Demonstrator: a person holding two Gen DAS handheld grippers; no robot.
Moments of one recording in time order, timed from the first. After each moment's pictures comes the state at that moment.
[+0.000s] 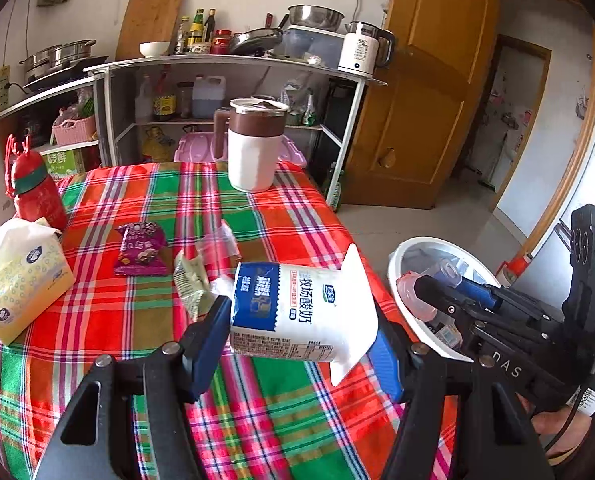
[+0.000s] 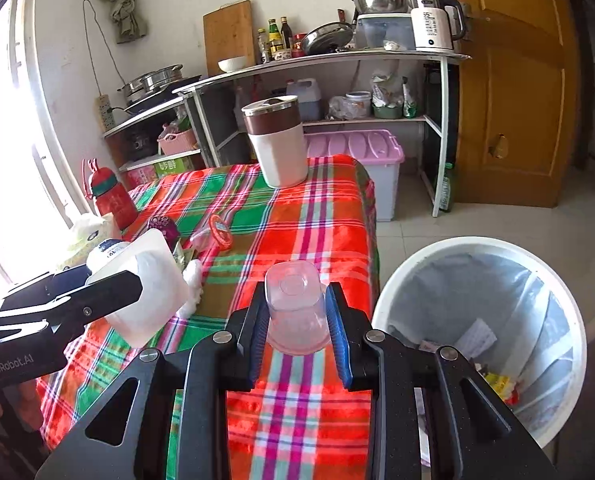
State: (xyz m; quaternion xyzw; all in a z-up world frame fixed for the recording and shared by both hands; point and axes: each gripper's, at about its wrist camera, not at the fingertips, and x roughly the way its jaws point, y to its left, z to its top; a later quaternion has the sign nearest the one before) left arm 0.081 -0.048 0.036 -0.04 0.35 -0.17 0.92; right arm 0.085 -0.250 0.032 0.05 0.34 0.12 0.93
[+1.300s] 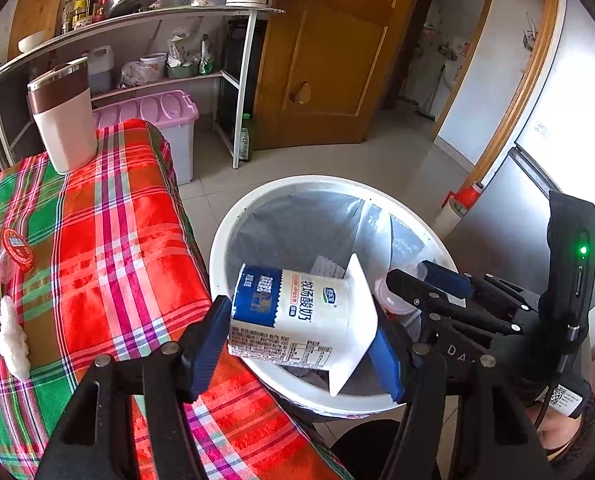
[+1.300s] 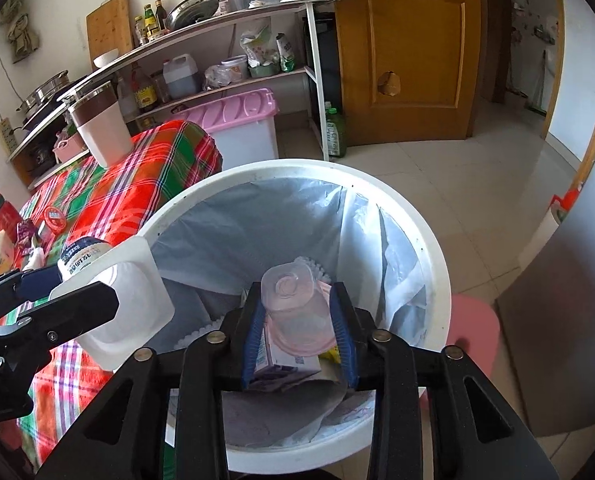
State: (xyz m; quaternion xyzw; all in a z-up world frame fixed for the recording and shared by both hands) left arm 0.103 -0.220 -0.003 0.02 0.42 -0.28 0.86; right arm 0.079 -0.411 -0.020 0.08 0.41 -0.04 0.91
